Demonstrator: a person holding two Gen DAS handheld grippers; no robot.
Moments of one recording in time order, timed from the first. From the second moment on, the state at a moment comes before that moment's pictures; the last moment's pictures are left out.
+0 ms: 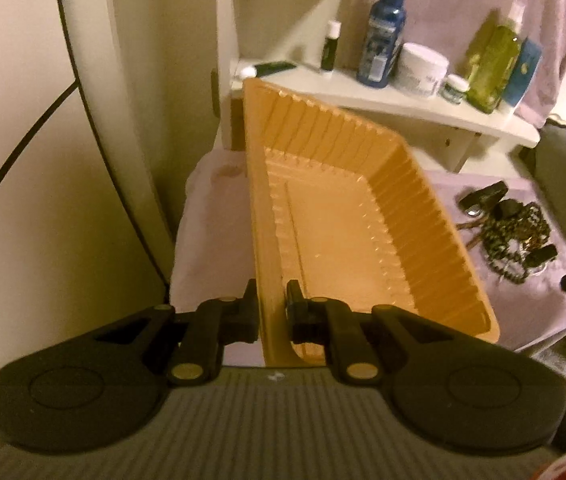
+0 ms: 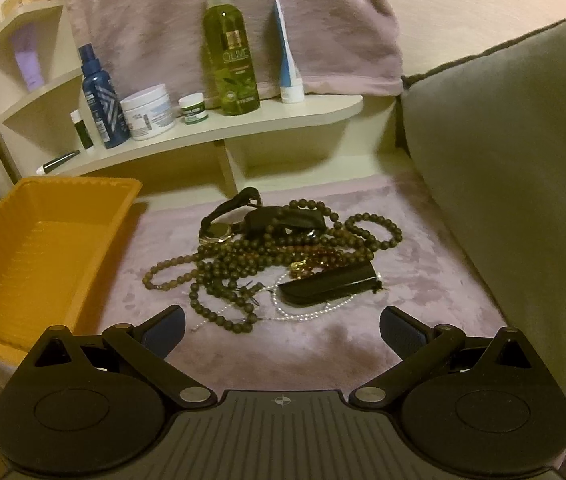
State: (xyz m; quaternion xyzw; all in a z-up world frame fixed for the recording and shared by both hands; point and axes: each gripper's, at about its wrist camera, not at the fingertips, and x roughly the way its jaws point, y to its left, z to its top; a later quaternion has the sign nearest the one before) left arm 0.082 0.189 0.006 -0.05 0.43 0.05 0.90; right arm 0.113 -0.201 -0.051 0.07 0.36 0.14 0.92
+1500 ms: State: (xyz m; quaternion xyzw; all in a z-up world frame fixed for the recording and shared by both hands) left arm 0.092 0.136 0.030 0.06 0.40 0.02 0.91; right arm 0.191 -0.121 -0.102 -0.22 0.31 0.33 0.87
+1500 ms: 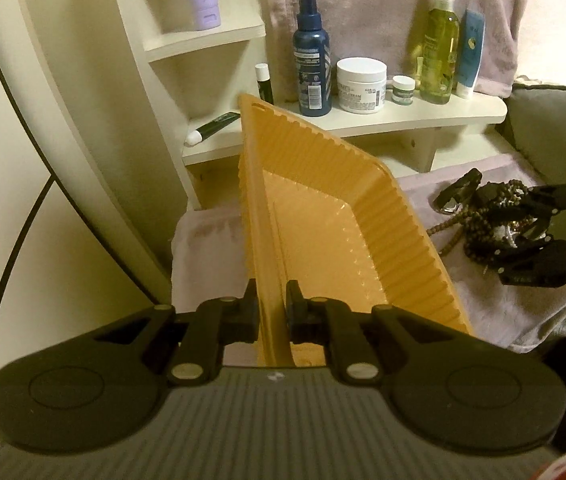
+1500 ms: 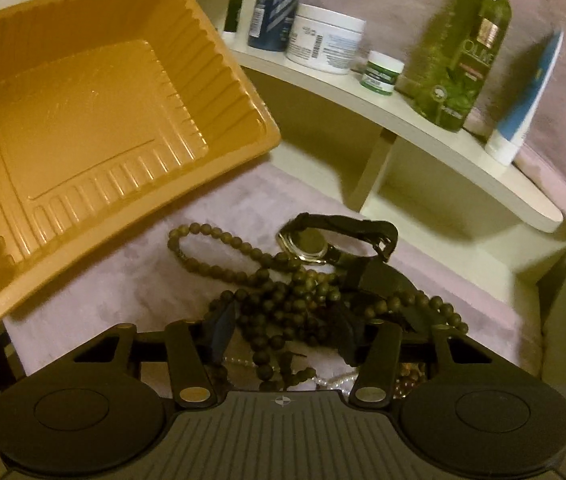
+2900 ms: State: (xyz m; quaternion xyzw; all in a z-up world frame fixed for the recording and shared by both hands) left arm 0.091 0.139 0.028 0.05 0.39 0.02 0.92; right arm 0.149 -0.172 0.032 -0.10 0.16 0.32 0.93
